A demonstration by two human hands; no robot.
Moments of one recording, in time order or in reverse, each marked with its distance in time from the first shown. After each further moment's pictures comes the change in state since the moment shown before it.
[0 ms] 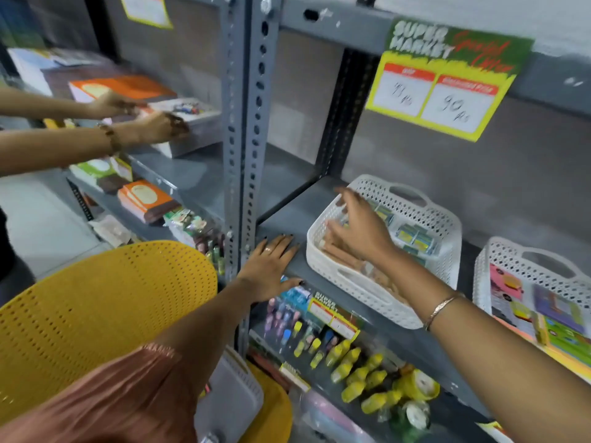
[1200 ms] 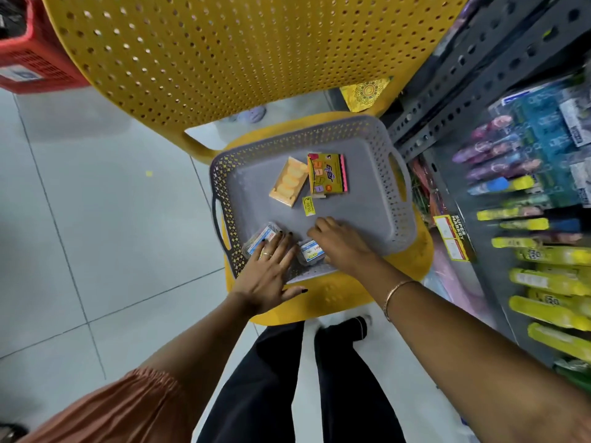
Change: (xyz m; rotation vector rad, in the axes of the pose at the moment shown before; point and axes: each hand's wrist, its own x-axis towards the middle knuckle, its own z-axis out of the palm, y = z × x) left_hand -0.390 0.071 0.278 -0.328 -0.457 -0.602; right_hand -0.237 -0.052 0.452 -0.255 -1.067 -0.802
